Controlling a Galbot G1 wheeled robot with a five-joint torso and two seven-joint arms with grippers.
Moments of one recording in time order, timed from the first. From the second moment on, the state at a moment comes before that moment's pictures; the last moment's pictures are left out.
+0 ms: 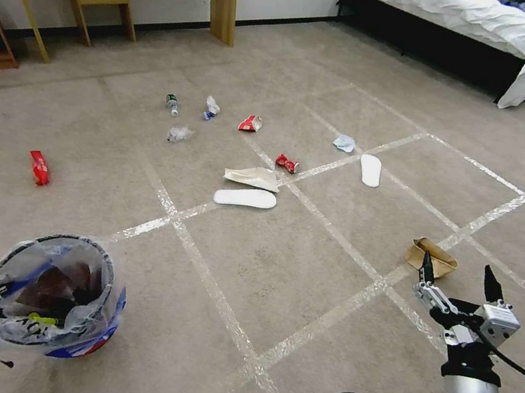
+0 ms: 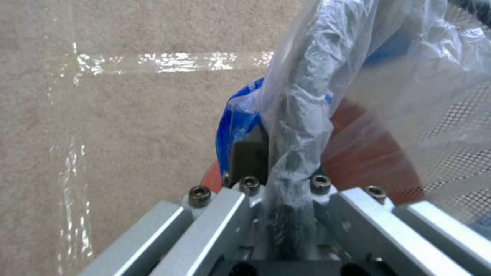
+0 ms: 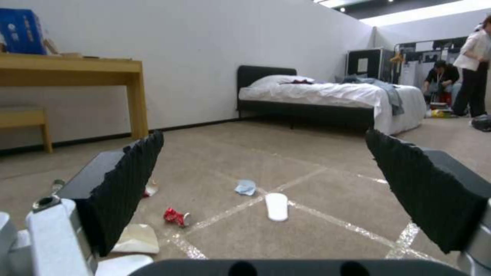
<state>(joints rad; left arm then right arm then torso) 1.65 -1.16 -1.21 -1.94 -0.94 0.74 0.06 -1.63 1.43 0.79 2.25 0.28 0.15 -0.02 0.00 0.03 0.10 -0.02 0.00</state>
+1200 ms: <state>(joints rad) 1.65 -1.16 -1.21 -1.93 -0.92 0.73 0.06 -1.63 1.42 0.79 2.24 0.28 0.16 -0.02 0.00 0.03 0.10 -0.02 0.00</state>
